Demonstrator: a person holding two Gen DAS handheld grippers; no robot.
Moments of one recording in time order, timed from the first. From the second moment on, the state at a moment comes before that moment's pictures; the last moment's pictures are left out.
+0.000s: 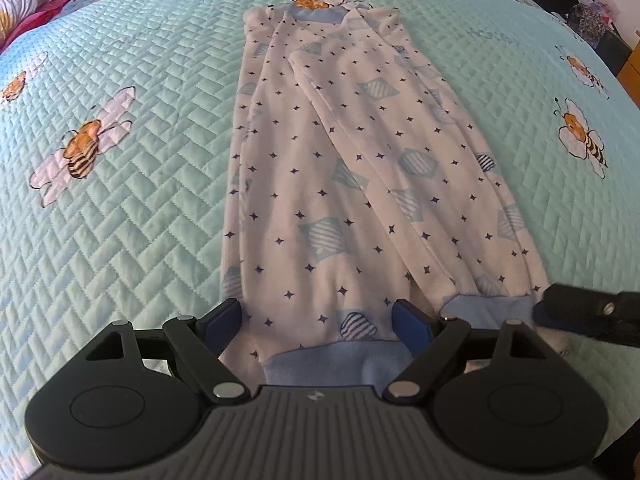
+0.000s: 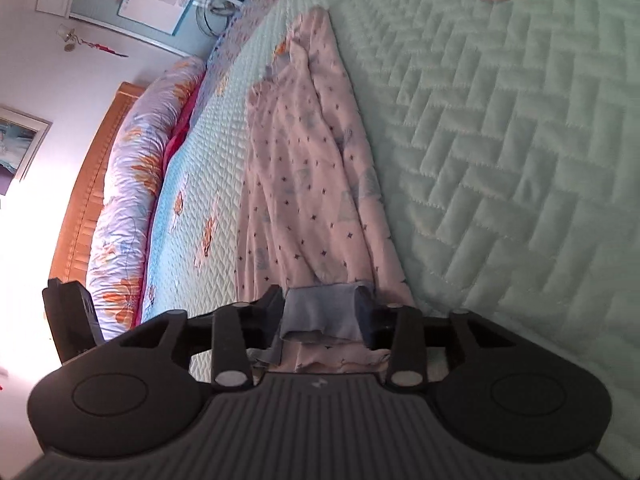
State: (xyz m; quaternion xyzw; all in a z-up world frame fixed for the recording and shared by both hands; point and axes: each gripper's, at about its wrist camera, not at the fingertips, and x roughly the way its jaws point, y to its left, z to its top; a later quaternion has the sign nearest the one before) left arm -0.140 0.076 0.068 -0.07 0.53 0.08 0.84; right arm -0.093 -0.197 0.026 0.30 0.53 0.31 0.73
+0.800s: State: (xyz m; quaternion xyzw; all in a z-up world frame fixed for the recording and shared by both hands) left arm -0.195 0.175 0.043 -0.38 0.46 0.02 0.80; right arm -0.073 -0.229 -0.007 0.38 0.55 0.33 0.67
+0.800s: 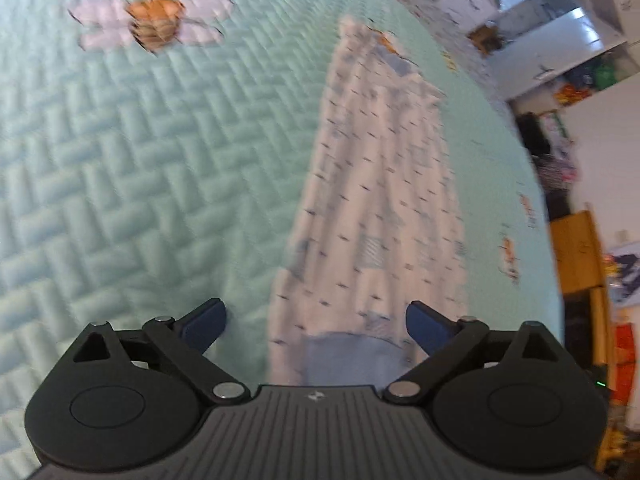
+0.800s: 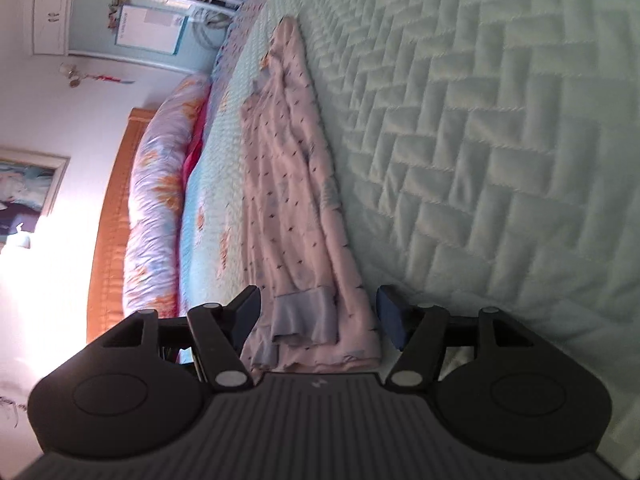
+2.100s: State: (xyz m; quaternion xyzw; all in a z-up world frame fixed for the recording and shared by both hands) left arm -0.193 0.197 -0.006 -0.52 0.47 -0.12 0.70; right arm -0.051 -0.196 -0.022 0.36 0.60 0.42 0.58
